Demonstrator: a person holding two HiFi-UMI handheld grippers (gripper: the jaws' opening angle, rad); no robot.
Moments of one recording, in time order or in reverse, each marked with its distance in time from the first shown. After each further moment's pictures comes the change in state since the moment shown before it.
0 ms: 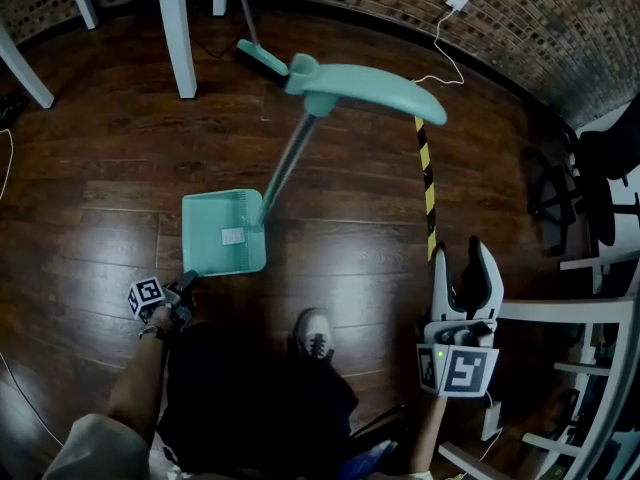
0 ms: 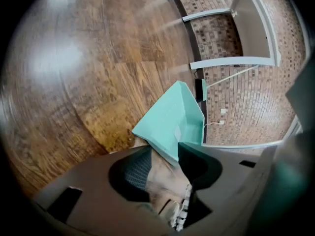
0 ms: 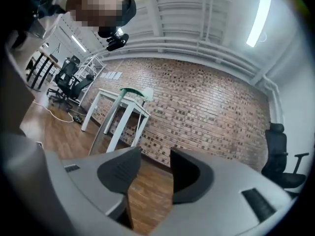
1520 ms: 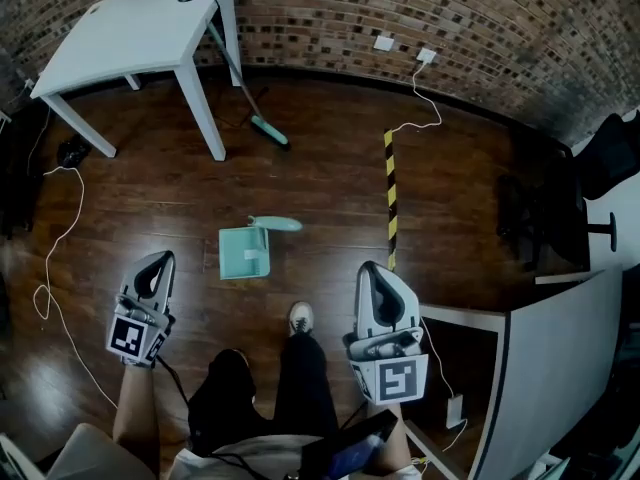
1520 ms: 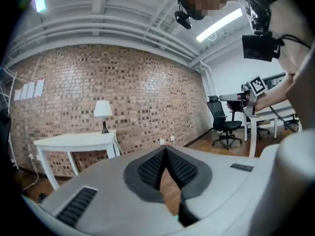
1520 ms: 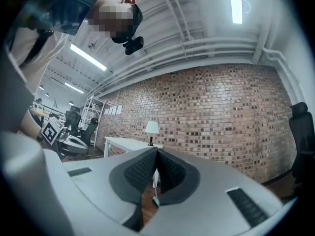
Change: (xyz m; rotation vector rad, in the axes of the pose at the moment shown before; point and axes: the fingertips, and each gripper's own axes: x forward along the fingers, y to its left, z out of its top) left arm -0.376 -0.712 -0.093 1.736 -0.600 -0.085; right arm 0.014 -0.117 0.358 0.281 -0.129 0.232
